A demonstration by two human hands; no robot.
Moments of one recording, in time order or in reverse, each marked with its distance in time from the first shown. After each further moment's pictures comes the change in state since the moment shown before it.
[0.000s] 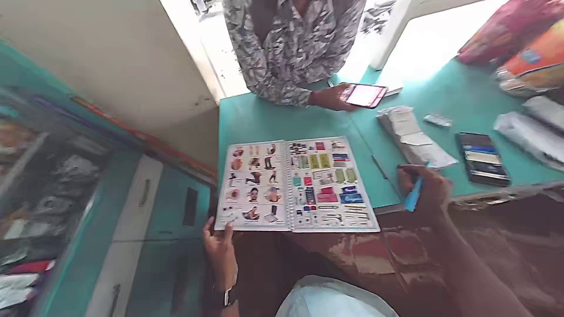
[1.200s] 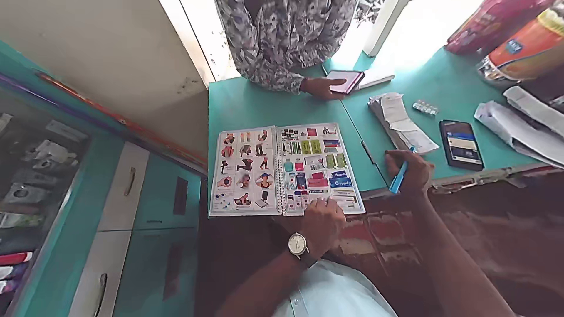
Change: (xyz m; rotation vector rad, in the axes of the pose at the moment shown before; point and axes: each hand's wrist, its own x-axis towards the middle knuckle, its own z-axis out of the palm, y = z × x) left_hand -0.127 0.004 0.177 1.034 -0.866 1.135; right_hand 0.001 0.008 0.001 -0.077 0.023 0.004
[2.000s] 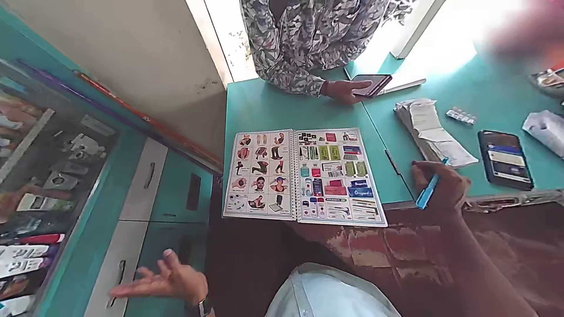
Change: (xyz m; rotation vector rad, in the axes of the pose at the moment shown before) left_hand -0.221 -0.176 -0.105 -0.143 1.337 -1.184; right_hand 0.000 -0.001 0.000 0.002 -0.043 0.017
